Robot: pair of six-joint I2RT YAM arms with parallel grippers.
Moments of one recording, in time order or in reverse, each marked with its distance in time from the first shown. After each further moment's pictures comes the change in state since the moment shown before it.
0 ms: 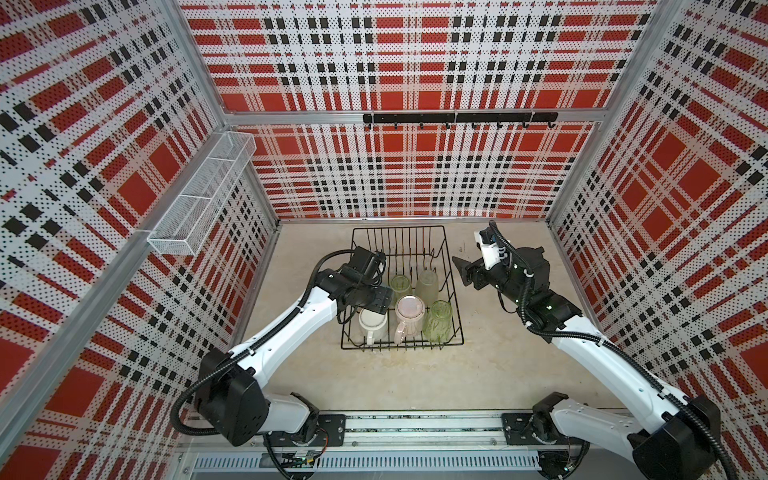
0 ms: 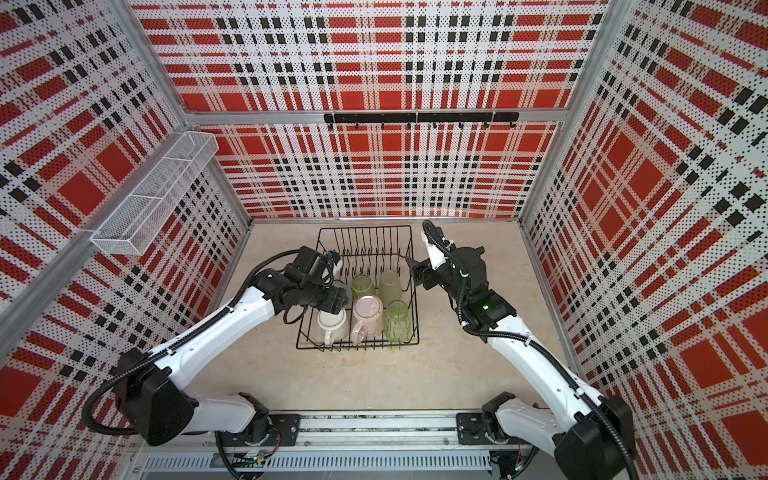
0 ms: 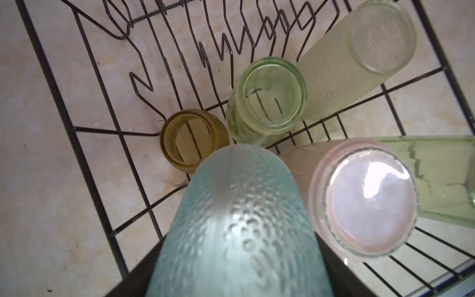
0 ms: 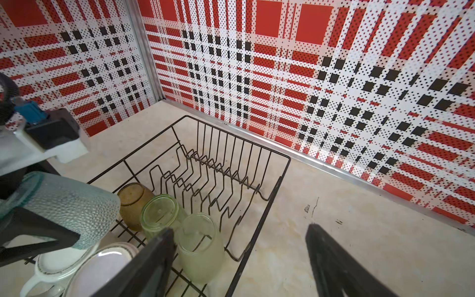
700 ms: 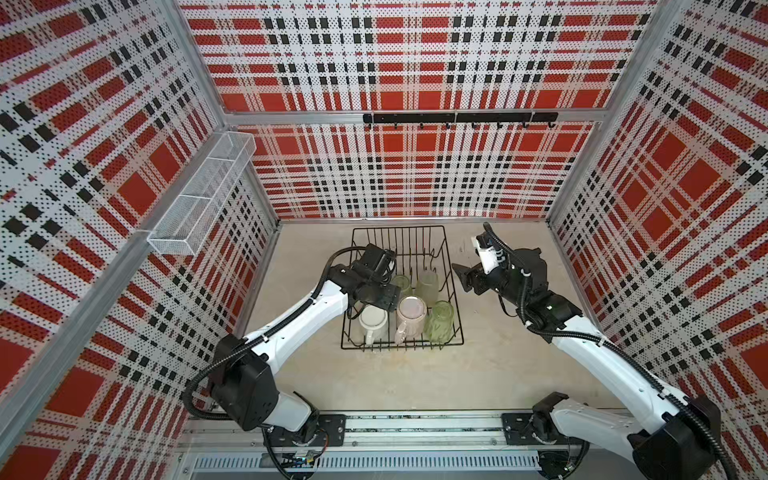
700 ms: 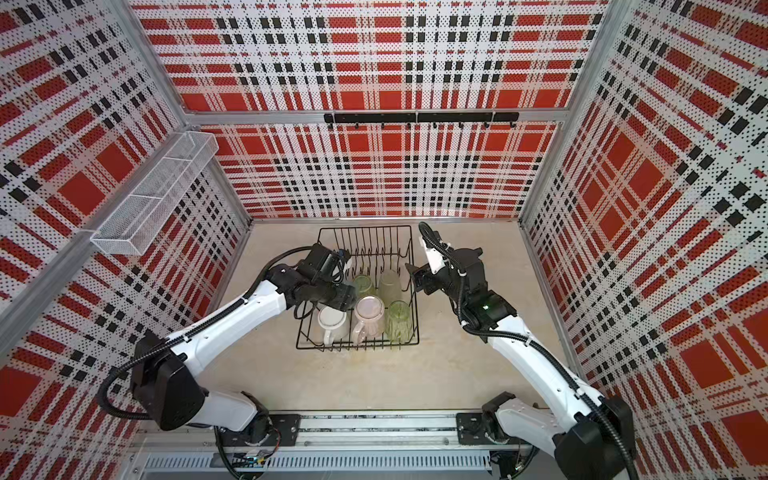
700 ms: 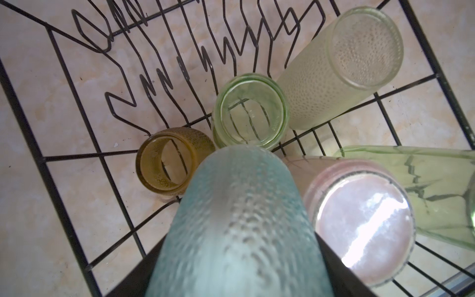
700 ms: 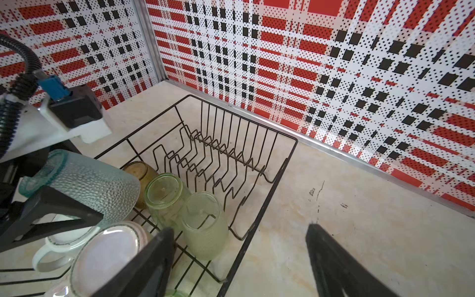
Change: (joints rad) left arm -0.040 0.075 0.056 0.019 0.003 -0.002; right arm 0.000 -0.002 0.000 -0.074 -0.007 -0.012
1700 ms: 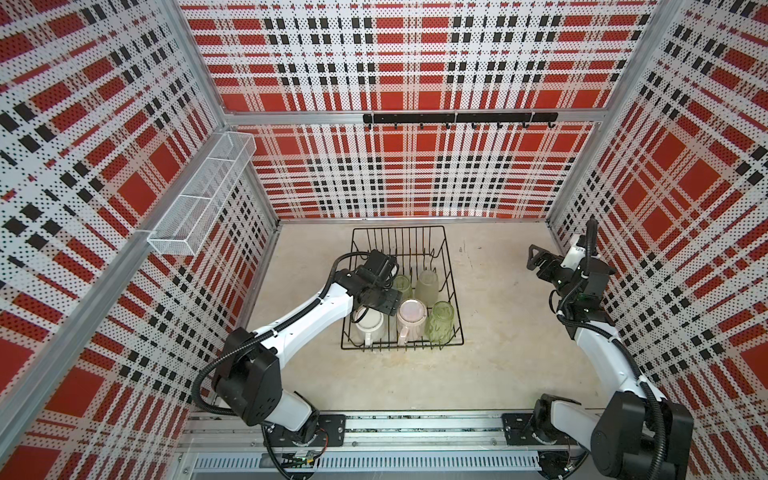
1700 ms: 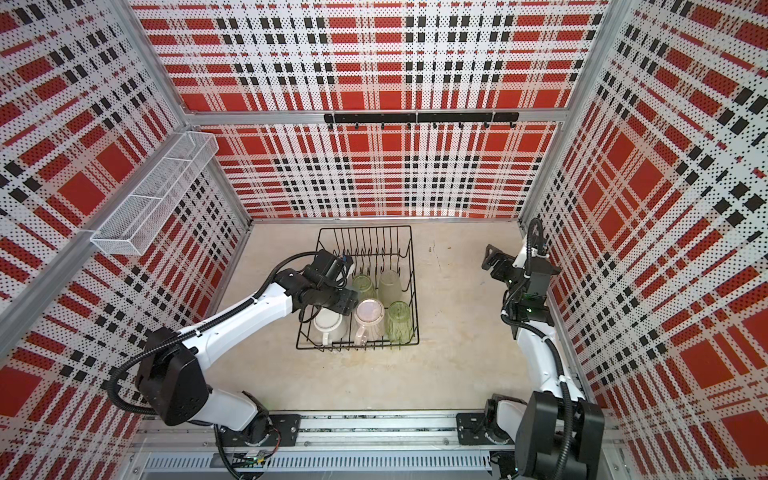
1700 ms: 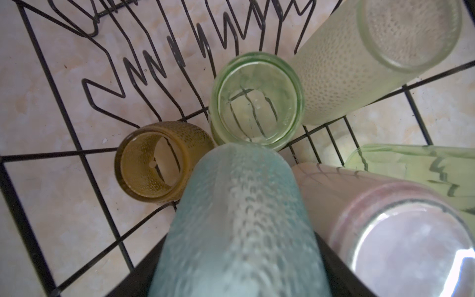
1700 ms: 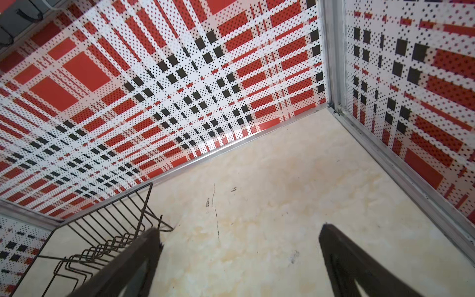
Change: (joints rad) left arm -0.010 0.032 -0.065 0.062 -0.026 -0.006; right arm -0.702 0.024 -0.229 0.339 -0.149 0.458
